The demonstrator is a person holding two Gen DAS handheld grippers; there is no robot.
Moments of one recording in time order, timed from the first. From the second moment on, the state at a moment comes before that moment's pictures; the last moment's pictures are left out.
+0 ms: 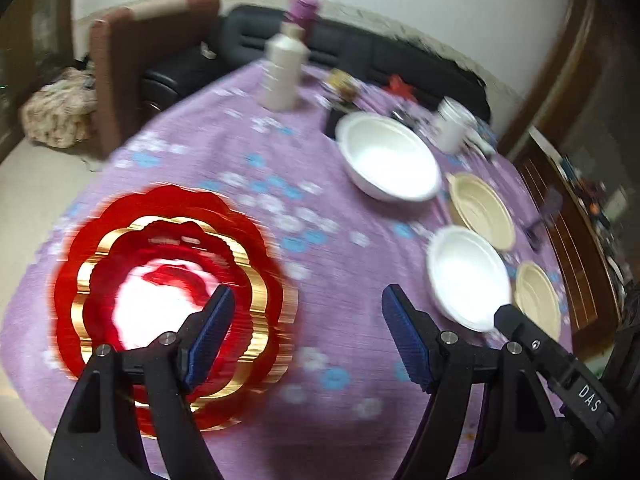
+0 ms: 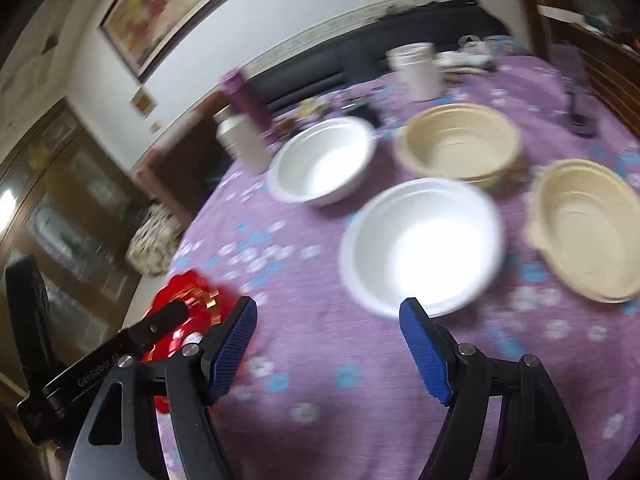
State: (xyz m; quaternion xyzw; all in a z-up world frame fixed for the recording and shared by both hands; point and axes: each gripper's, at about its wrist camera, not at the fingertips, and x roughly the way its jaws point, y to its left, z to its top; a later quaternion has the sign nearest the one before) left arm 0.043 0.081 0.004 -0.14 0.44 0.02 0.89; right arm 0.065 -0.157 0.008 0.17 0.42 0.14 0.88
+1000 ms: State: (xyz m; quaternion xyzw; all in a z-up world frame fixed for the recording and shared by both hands) left arm 0.140 -0.021 -0.063 -0.13 0.53 -0.04 0.83; right arm 0.124 -0.238 -0.052 0.26 0.48 0.04 0.84
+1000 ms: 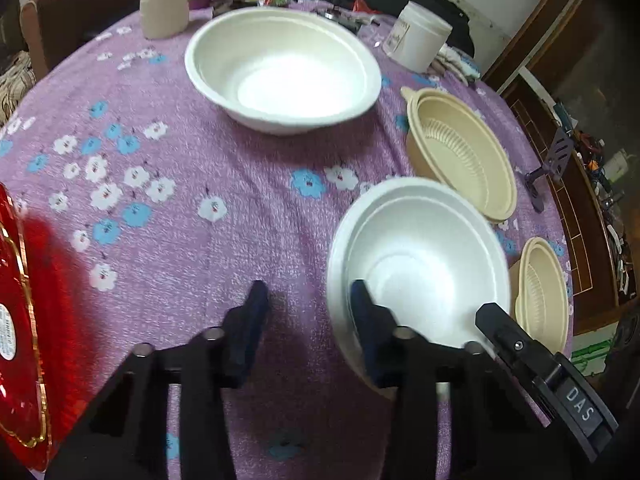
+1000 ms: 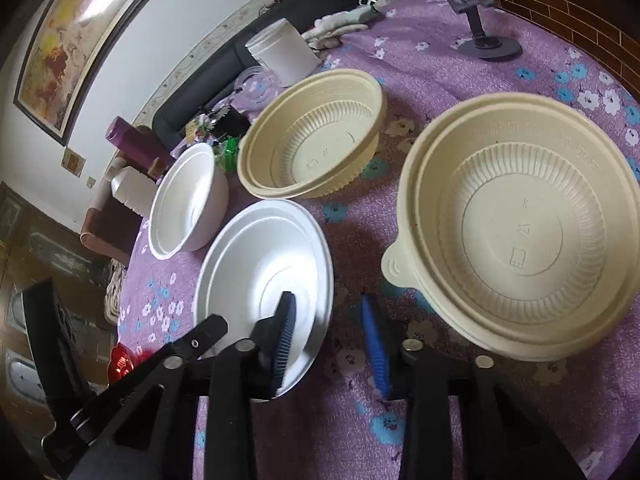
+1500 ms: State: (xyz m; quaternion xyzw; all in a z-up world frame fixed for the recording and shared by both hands) left arm 0.110 -0.021 -0.039 -0.12 0.51 -0.07 0.85; right arm 0.099 -0.224 -0.031 0.25 0.46 0.07 0.85
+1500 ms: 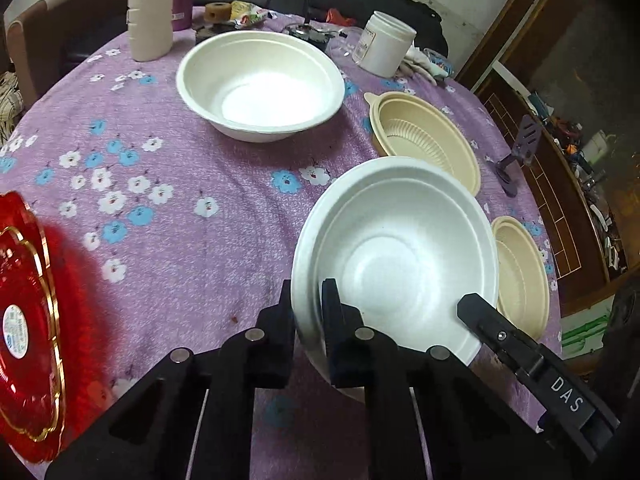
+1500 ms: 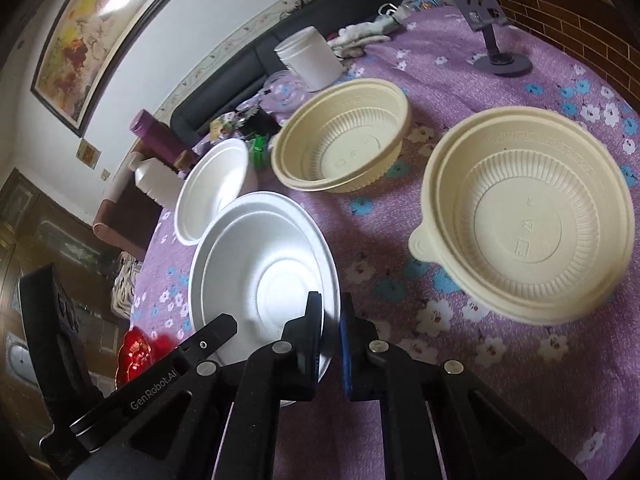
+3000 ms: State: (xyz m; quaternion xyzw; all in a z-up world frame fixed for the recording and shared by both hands) left arm 0.033 0.033 -0.026 -0.11 0.47 -0.02 0.88; right arm 0.045 -0.160 -0.022 0.20 0.45 0.12 0.86
